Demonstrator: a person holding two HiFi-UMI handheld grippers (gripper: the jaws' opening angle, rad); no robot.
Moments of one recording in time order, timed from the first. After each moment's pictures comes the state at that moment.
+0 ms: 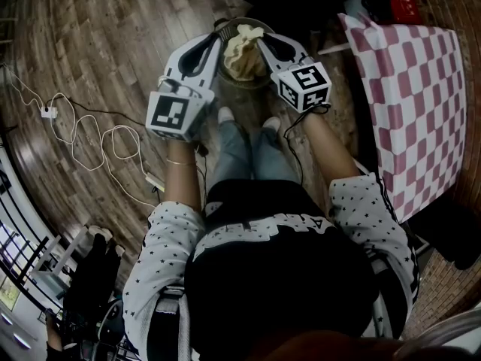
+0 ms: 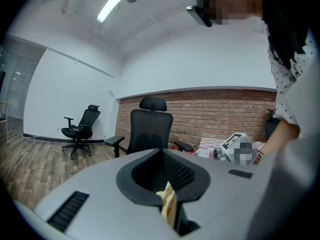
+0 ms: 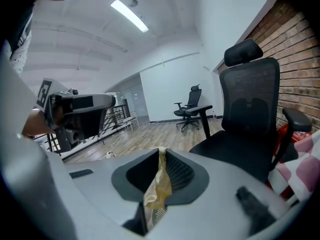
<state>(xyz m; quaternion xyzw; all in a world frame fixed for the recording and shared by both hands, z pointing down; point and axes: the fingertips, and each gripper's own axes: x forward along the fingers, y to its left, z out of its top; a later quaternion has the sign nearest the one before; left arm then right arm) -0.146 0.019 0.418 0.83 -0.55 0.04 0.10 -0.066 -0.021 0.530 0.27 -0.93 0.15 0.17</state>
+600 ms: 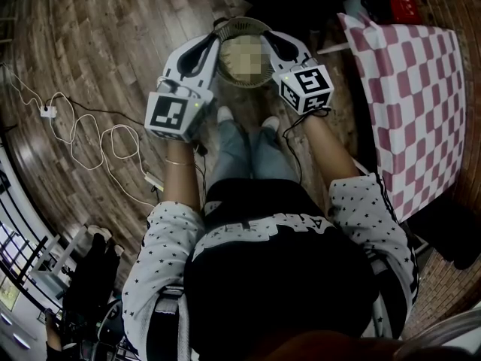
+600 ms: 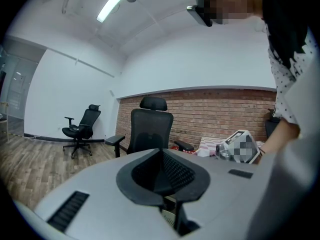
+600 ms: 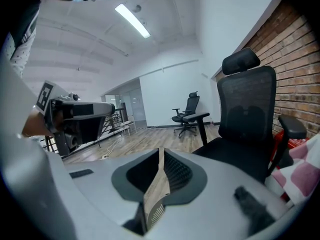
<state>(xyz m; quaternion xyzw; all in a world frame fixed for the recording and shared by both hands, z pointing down) -0.146 0.021 0.418 0.83 -0.55 0.04 0.10 -0.059 -0.027 0.513 0.29 -0.94 0.13 0.15</state>
